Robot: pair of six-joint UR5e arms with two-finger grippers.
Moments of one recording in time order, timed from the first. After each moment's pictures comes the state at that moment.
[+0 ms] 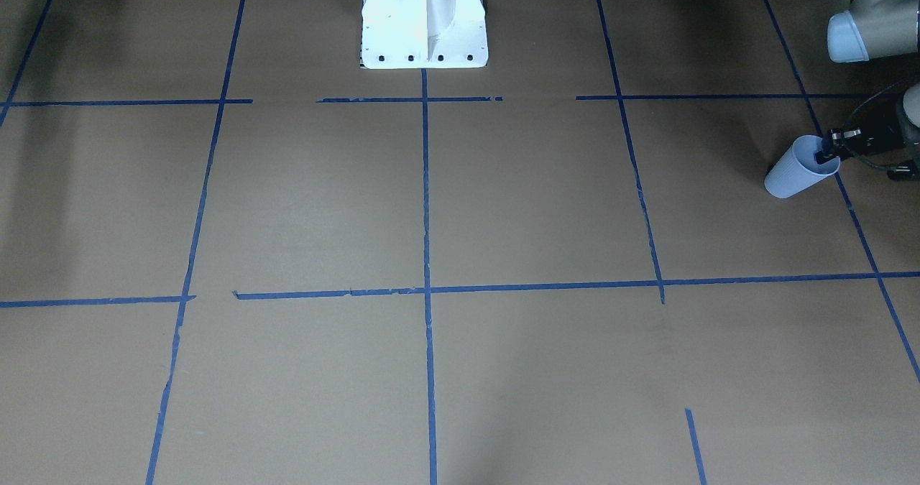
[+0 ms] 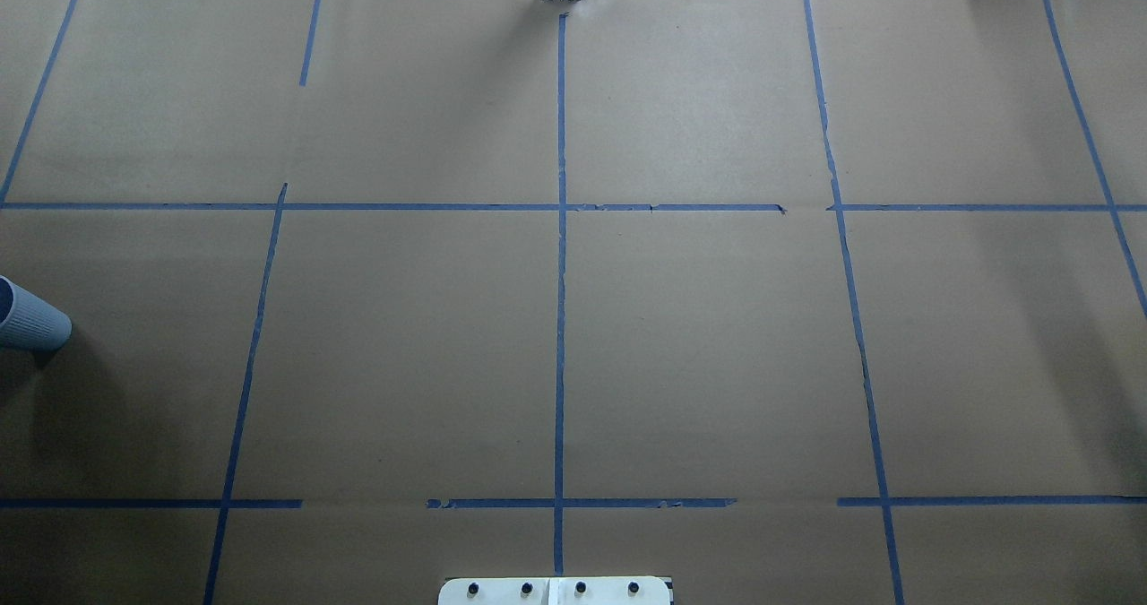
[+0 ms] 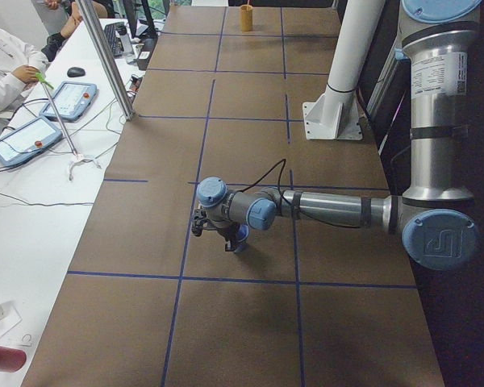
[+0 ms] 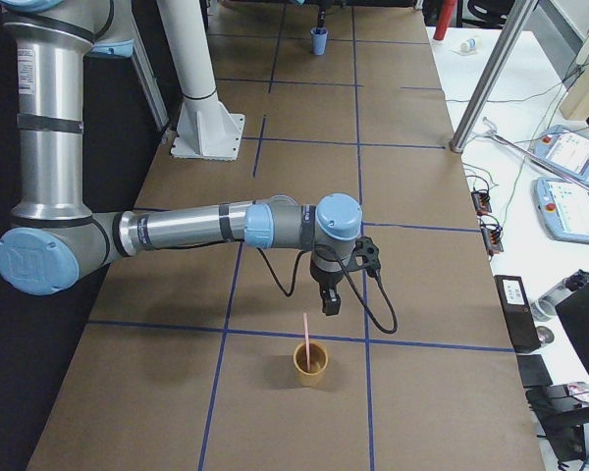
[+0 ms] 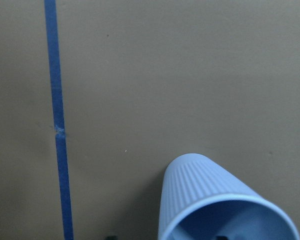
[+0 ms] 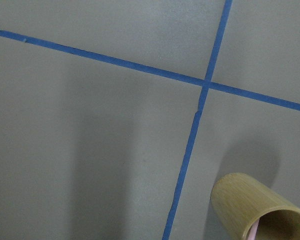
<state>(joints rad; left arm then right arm) -1.20 -1.48 -1.68 -1.75 -2.40 -0.38 1.53 -1.64 1.80 -1.72 2.35 -0.20</state>
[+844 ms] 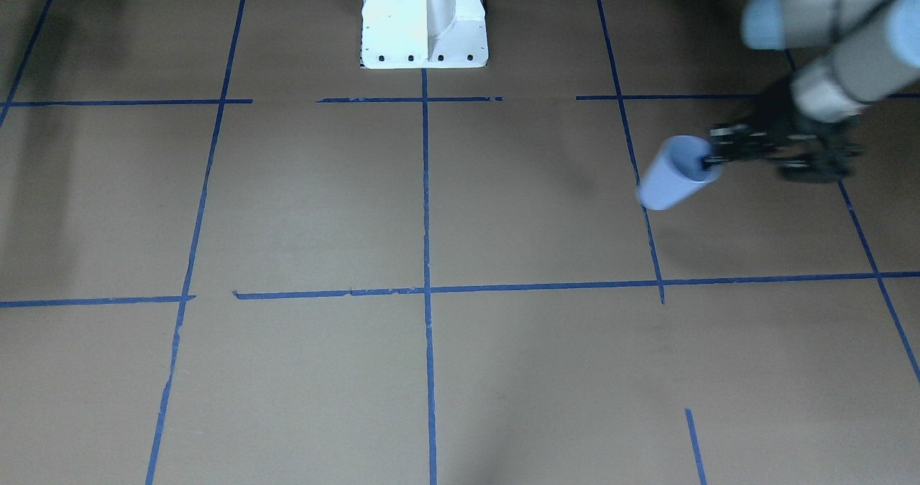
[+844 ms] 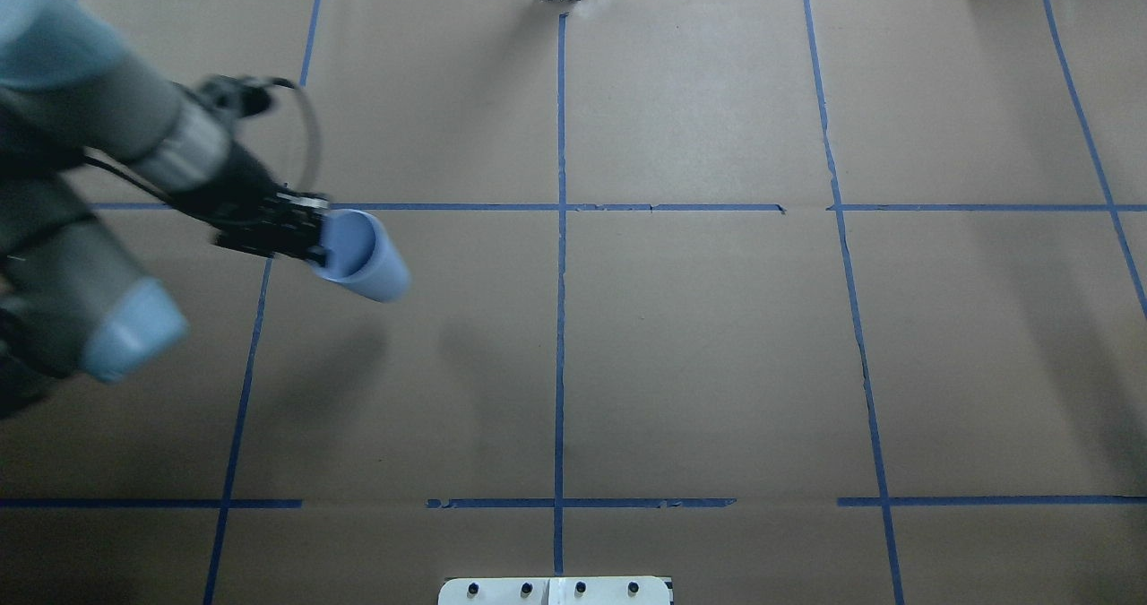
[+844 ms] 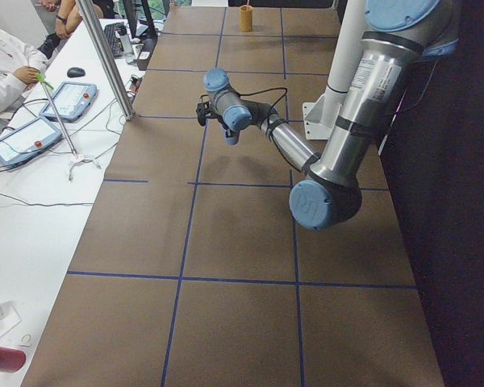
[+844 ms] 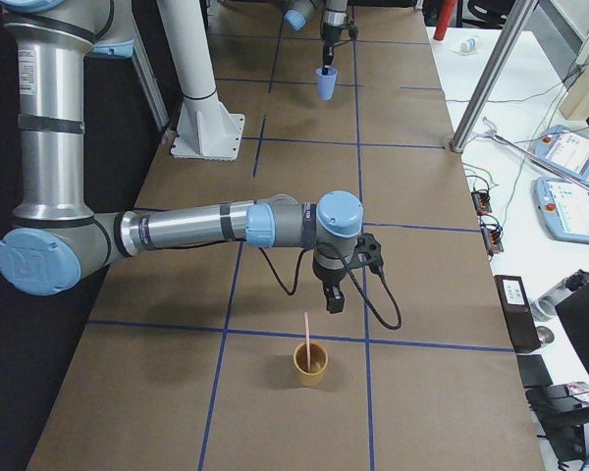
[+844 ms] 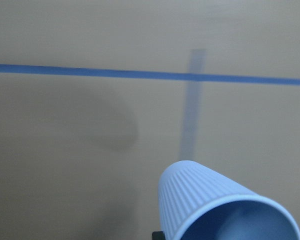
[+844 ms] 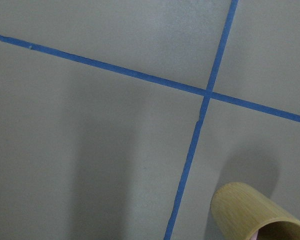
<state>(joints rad) -0.76 -2.05 -1.80 -1.74 -2.28 -1.25 1.53 -1.63 1.80 -1.69 2.35 -0.20</state>
